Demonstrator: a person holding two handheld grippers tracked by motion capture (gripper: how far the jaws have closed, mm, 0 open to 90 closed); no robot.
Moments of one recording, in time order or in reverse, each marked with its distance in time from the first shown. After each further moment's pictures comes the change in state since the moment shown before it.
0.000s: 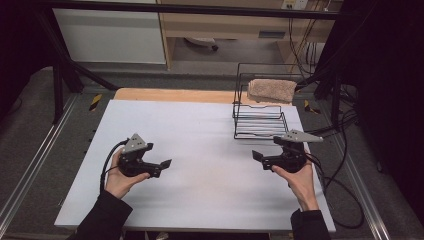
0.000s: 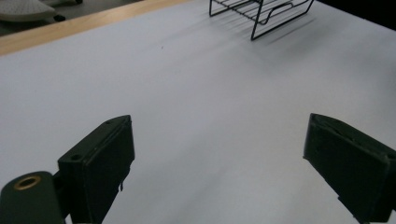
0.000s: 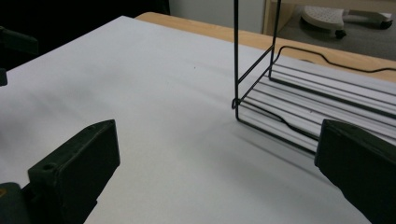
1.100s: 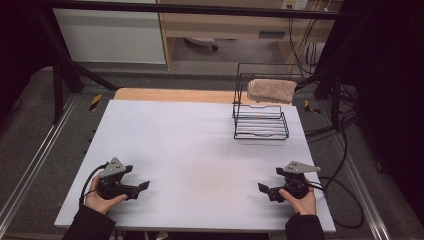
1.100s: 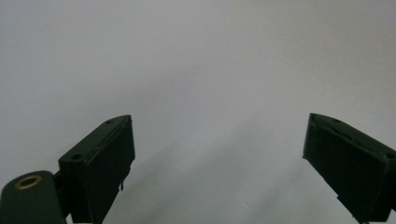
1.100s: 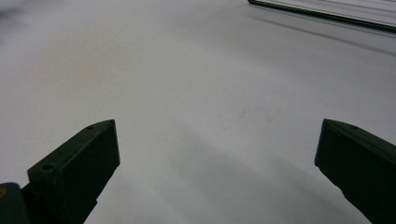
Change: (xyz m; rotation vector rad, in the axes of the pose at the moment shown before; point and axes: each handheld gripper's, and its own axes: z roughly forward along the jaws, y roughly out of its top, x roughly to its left) left arm 0.024 -0.083 -0.022 0.075 0.020 -0.039; right arm -0.013 -0.098 -0.002 0.140 0.043 0.018
